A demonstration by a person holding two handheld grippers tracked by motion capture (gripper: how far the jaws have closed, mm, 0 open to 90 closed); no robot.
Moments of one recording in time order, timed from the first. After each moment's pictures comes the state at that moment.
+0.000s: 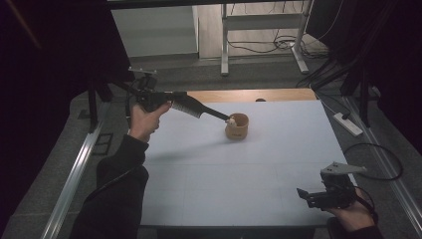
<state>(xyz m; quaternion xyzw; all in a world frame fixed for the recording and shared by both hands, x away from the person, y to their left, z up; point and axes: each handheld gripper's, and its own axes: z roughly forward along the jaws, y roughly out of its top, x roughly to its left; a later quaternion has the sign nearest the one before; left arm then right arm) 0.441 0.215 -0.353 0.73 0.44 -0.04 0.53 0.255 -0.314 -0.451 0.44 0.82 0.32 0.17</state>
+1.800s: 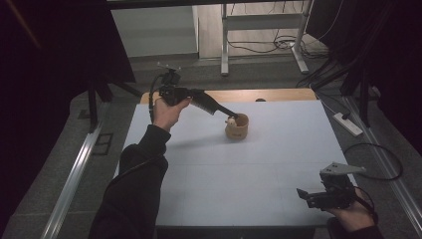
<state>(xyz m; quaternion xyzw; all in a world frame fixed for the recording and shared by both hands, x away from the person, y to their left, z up) 0.484 0.165 -0.371 0.74 0.44 -0.04 0.50 0.255 -0.313 -0.452 0.44 0.82 0.32 0.17</state>
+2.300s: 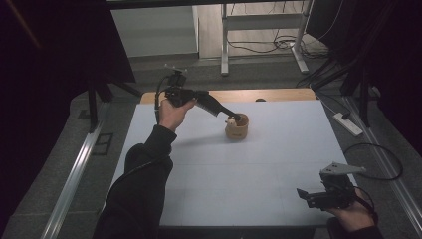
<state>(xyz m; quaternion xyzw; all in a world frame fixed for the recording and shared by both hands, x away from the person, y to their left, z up) 0.490 0.150 -0.380 0.75 0.45 -0.04 0.49 0.255 -0.313 -0.452 0.44 0.82 0.32 0.17</state>
